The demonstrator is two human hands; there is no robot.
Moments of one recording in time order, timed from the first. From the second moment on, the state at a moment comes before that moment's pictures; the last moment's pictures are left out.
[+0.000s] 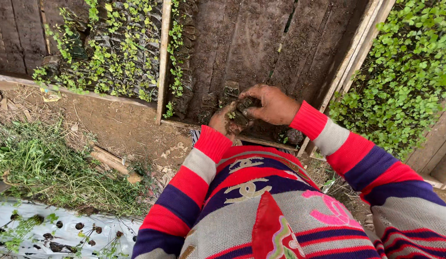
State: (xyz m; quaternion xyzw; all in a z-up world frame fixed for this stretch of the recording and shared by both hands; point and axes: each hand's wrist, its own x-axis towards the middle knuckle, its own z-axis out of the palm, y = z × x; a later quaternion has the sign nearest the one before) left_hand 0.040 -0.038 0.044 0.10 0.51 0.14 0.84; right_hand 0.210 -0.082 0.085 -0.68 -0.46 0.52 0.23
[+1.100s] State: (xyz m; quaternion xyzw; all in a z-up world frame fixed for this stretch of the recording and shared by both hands) left_hand -0.042 0.035 -0.014 -0.09 0.30 0.09 0.95; right_hand 0.274 -0.048 -0.002 -0.65 -0.65 0.40 0.05
